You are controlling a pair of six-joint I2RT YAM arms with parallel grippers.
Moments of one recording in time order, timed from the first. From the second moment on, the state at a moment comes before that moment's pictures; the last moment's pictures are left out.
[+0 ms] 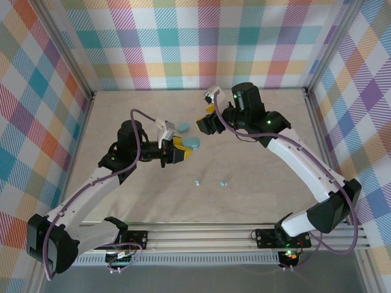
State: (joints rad) left arm -0.46 1.10 0.86 -0.06 0.90 -0.08; right arm 0.63 1.44 1.52 -0.59 -0.34 -0.10
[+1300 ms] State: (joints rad) left arm -0.45 1.10 0.85 -0.02 0.83 -0.11; right arm 0.70 1.39 1.43 -0.69 -0.46 -0.23
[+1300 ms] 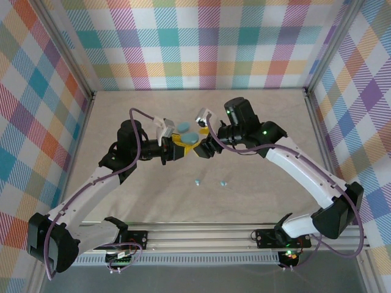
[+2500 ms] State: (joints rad) left arm -0.46 1.09 0.82 -0.07 0.87 -0.09; right arm 0.66 1.46 1.57 -0.77 -0.41 -0.22
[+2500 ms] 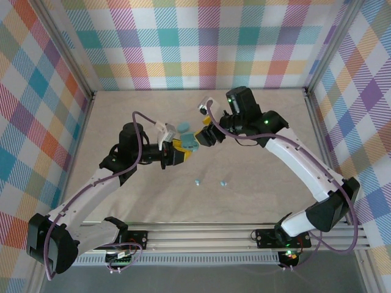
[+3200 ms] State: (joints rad) left arm -0.46 1.08 0.82 -0.08 0.85 -0.09; right arm 0.66 1.52 1.60 -0.77 -0.45 -0.16
